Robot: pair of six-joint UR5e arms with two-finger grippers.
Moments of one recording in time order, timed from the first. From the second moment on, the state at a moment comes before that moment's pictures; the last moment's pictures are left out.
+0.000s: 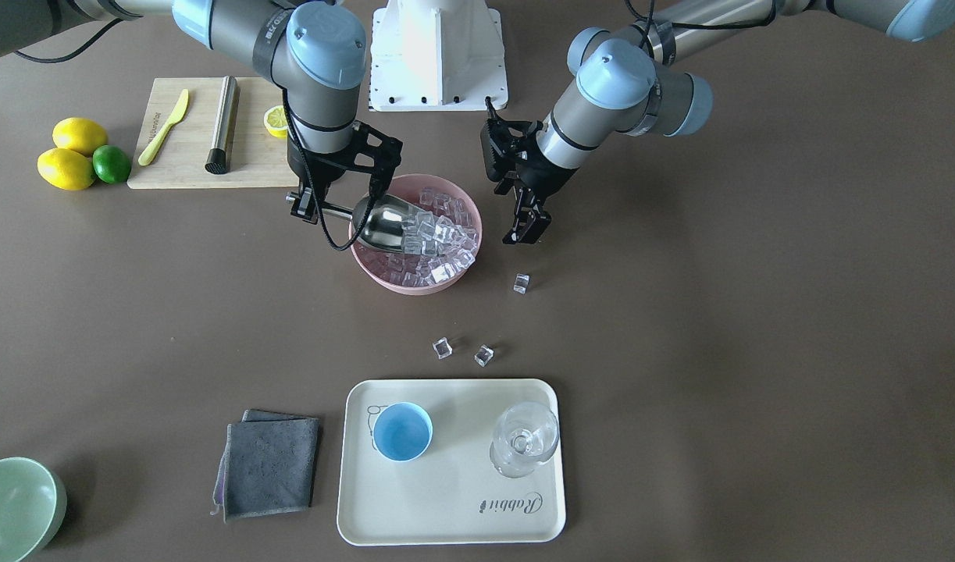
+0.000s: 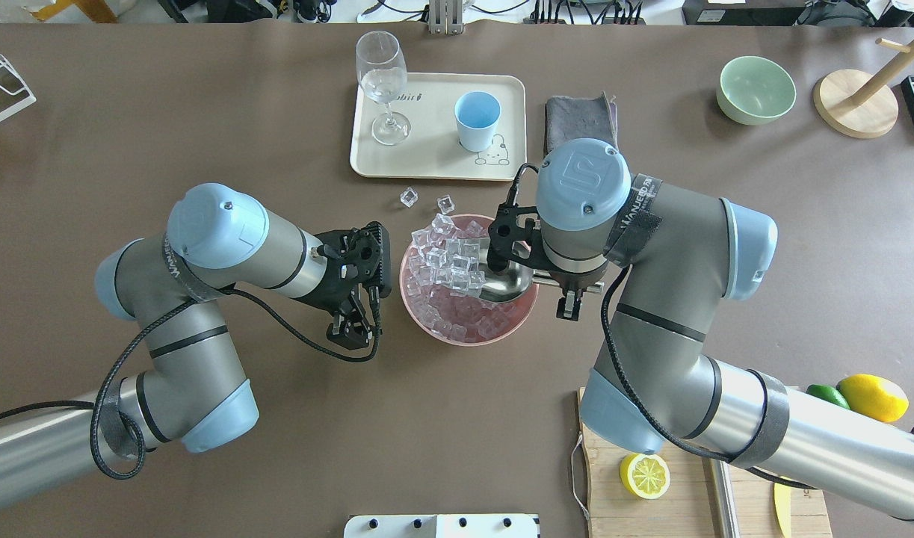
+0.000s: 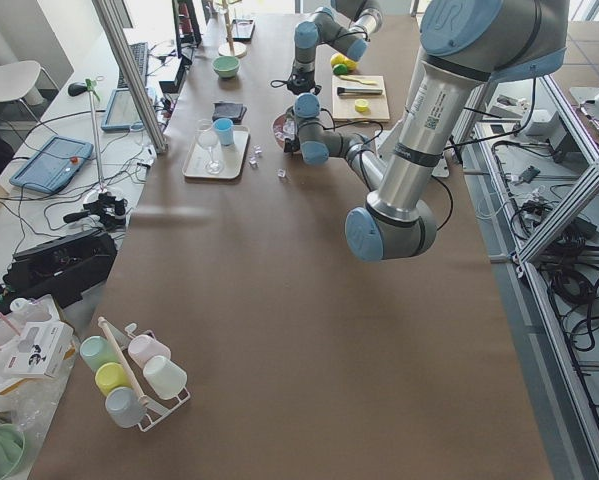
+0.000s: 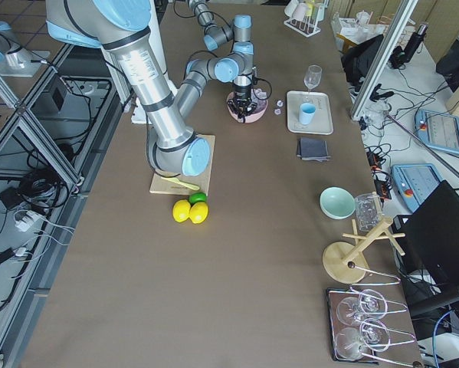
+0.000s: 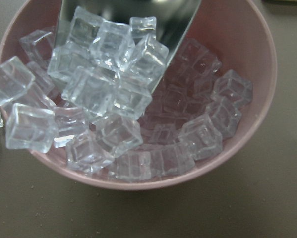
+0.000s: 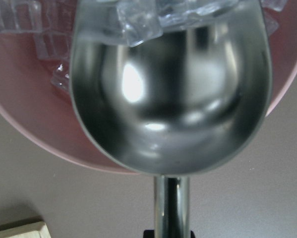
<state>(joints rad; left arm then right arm) -0.54 -2.08 -1.67 -2.09 -2.00 0.16 0.54 -0.96 1.84 -1.93 1.83 -0.21</state>
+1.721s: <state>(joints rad) -0.56 -2.08 -1.68 -2.07 -2.04 0.16 0.61 -1.12 1.83 -1.48 2.03 -0.16</state>
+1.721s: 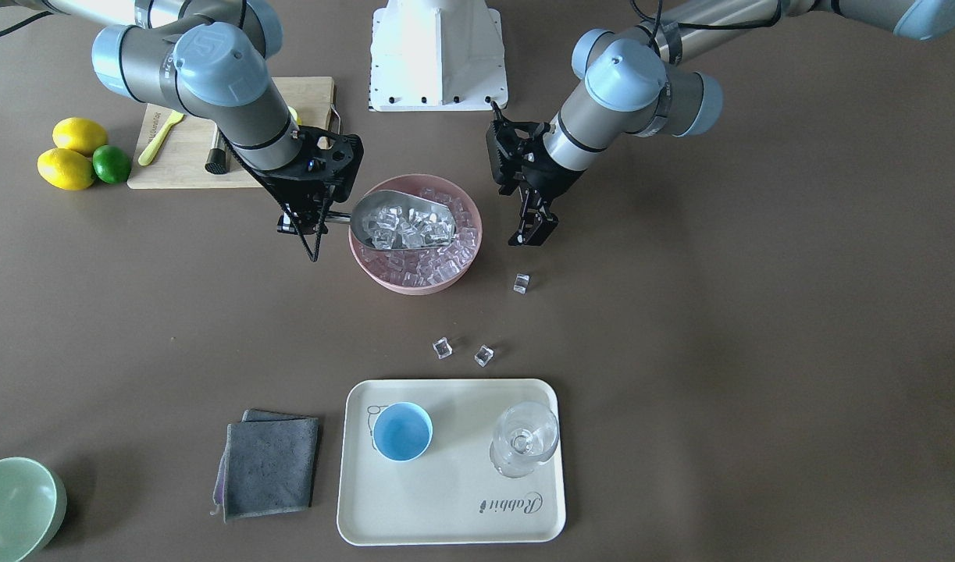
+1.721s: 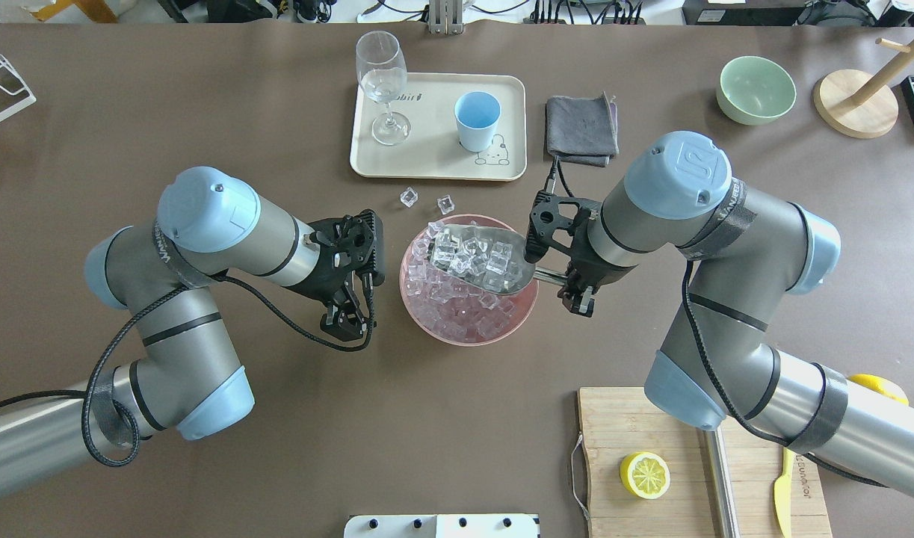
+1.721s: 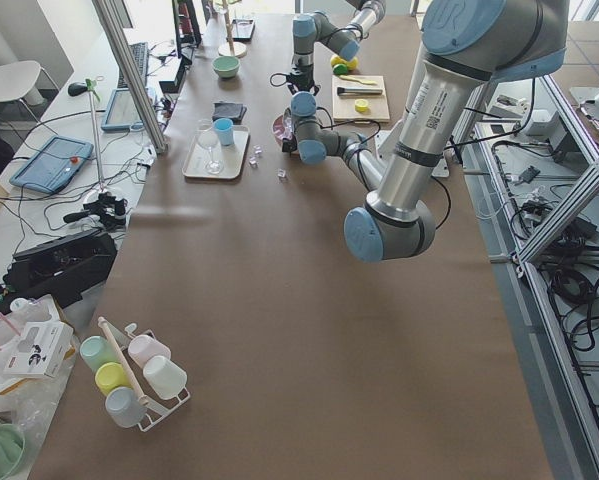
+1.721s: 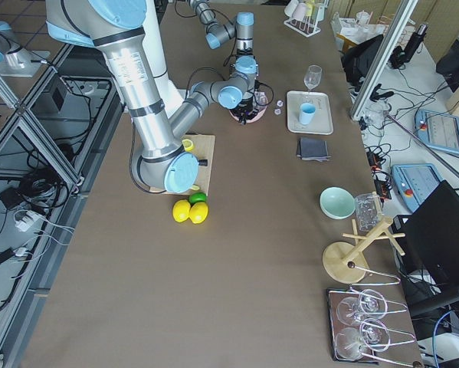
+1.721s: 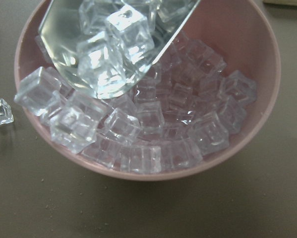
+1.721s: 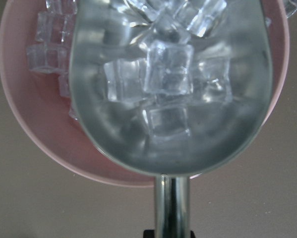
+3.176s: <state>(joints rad) -0.55 -2.06 -1.67 -2.14 -2.02 0.07 0.74 -1.16 1.84 -1.36 2.06 0.45</state>
